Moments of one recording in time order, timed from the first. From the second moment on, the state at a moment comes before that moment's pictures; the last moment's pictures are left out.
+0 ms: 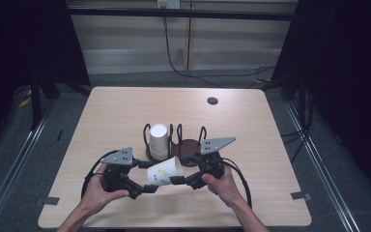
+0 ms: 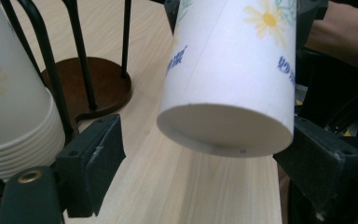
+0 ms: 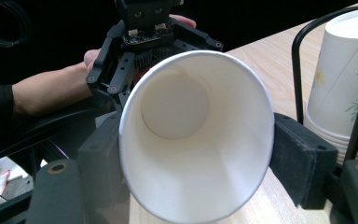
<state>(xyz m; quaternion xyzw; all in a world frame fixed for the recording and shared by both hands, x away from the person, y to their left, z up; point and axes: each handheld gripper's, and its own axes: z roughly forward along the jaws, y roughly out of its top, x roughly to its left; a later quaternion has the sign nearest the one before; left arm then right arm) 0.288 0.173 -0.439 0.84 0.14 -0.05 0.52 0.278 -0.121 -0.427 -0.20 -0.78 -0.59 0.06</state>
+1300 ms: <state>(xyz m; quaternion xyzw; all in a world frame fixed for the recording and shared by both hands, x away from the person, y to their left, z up) 0.298 0.199 -0.444 0.86 0.19 0.00 0.47 0.271 -0.176 -0.424 -0.27 -0.80 -0.54 0.01</state>
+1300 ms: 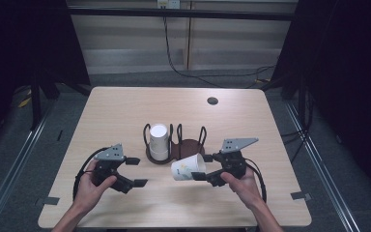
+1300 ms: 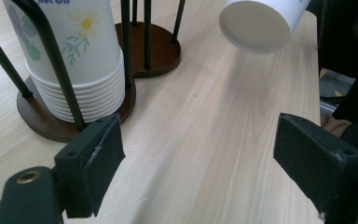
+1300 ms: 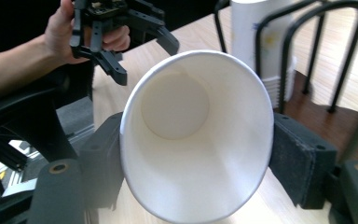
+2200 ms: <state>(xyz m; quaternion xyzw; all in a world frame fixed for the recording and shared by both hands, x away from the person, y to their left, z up) 0.292 0.199 -0.462 0.89 0.19 -0.01 0.42 0.269 -0.230 -0.413 -0.33 -0.82 -0.47 -0.02</state>
